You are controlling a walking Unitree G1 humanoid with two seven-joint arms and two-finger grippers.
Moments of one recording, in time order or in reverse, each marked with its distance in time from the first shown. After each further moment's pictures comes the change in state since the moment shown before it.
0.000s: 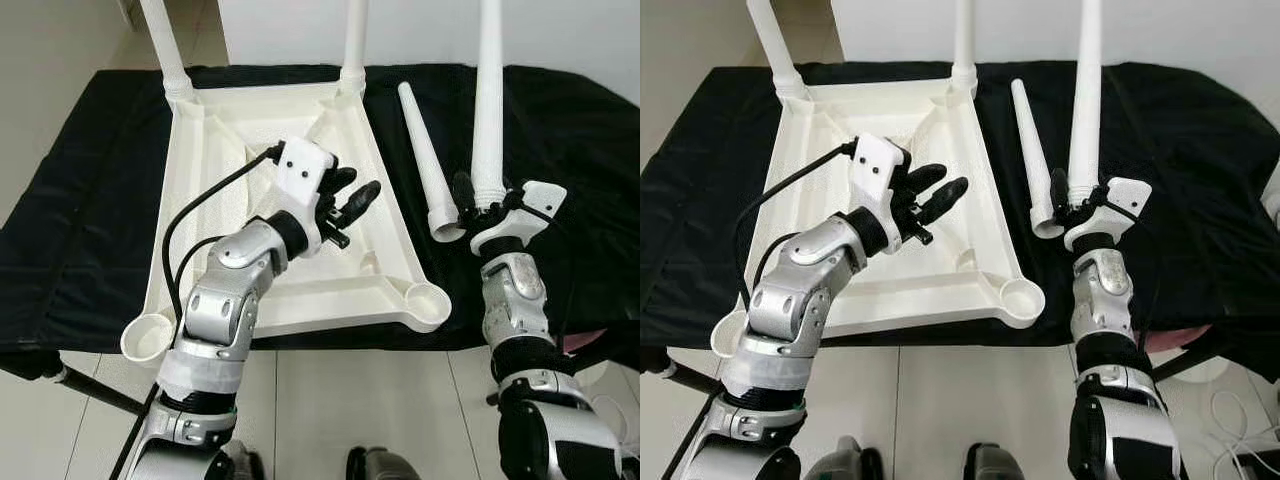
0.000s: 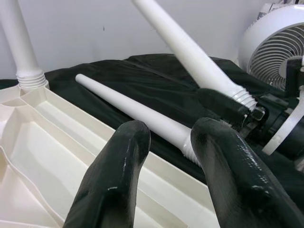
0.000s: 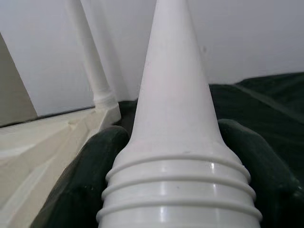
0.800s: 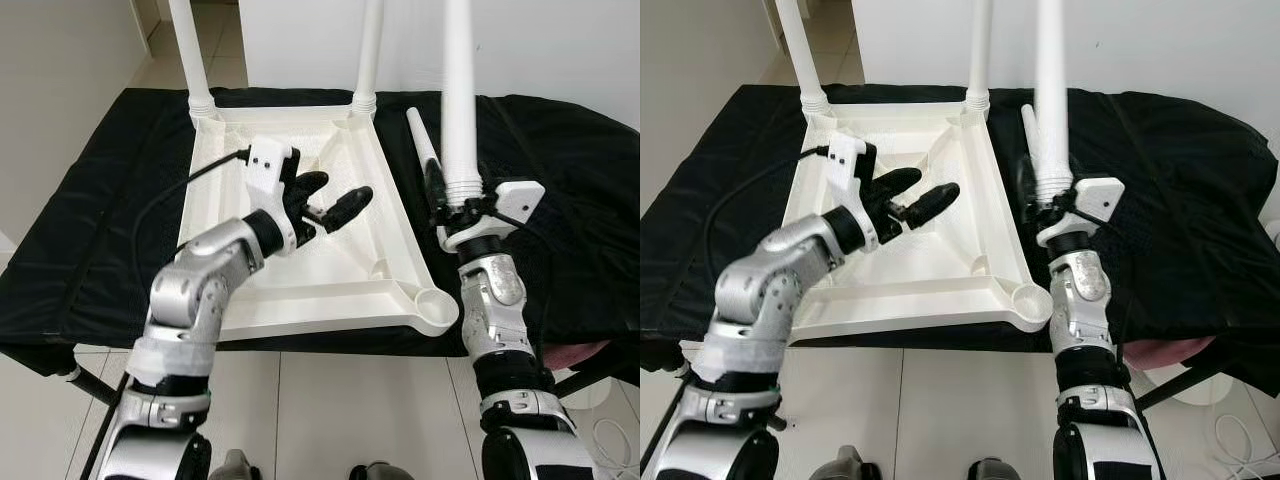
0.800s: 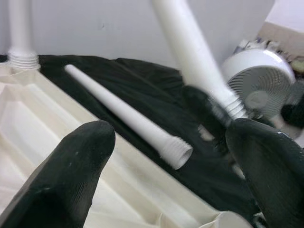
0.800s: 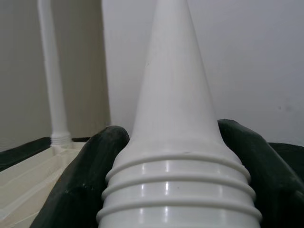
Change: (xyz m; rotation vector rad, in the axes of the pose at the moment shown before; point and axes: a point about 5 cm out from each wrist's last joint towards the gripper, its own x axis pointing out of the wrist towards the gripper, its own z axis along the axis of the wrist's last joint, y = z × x) left arm -0.008 0.020 0.002 -0.271 0.032 -0.071; right arm -0.009 0.057 0.009 -0.042 -0.114 0.262
